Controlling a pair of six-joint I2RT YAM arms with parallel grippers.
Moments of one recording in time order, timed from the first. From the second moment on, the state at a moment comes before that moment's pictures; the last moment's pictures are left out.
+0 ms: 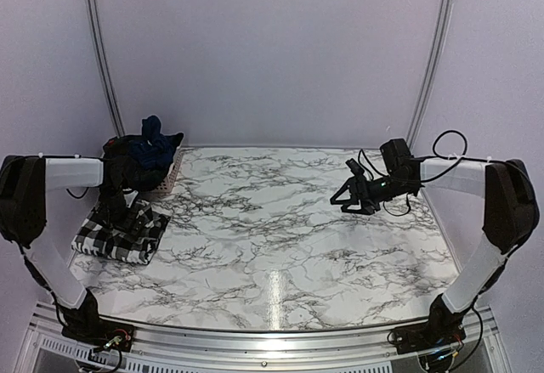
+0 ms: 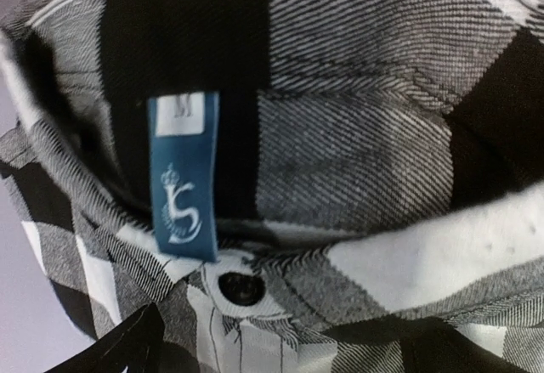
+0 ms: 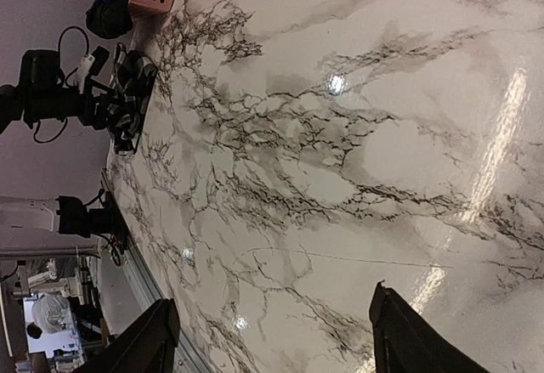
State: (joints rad) left arm -0.13 1.66 1.01 -0.84 -0.24 0.05; right arm 0.24 1.64 1.07 -0.46 -0.83 0.23
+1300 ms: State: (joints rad) left arm -0.05 1.75 1.82 -0.92 -0.14 -0.17; right arm 0.24 1.52 1.20 -0.51 -0.72 0.28
